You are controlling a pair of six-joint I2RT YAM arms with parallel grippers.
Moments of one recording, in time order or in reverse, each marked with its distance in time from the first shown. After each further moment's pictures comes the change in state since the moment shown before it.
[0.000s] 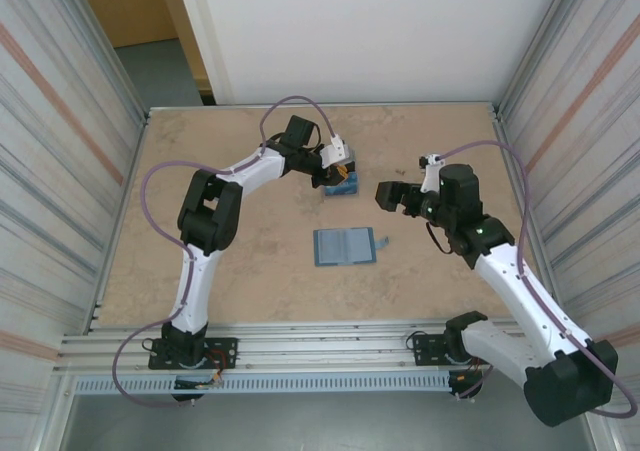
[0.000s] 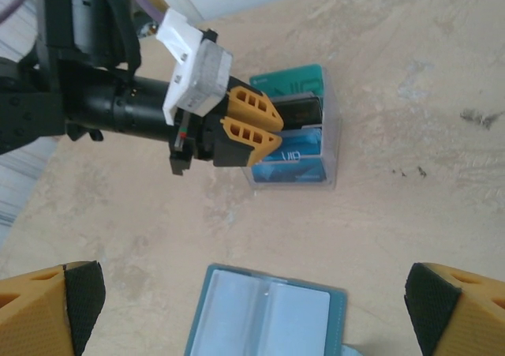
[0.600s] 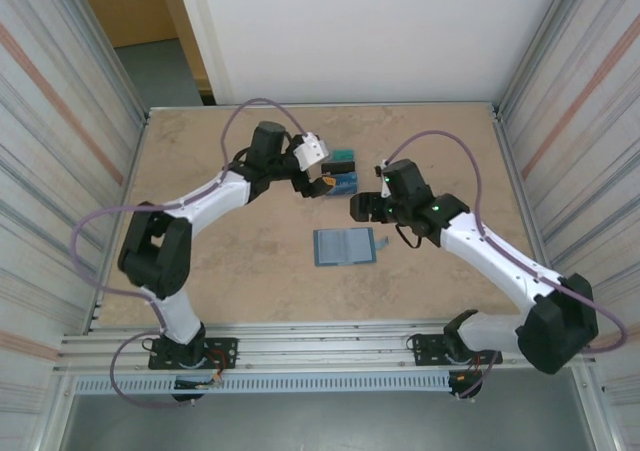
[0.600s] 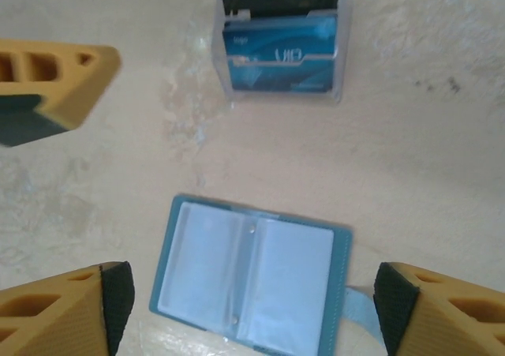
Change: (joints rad) left arm 0.000 -0.534 -0.546 0.330 -0.223 -0.173; right arm 0.268 0.300 0.169 -0.192 0.230 0.025
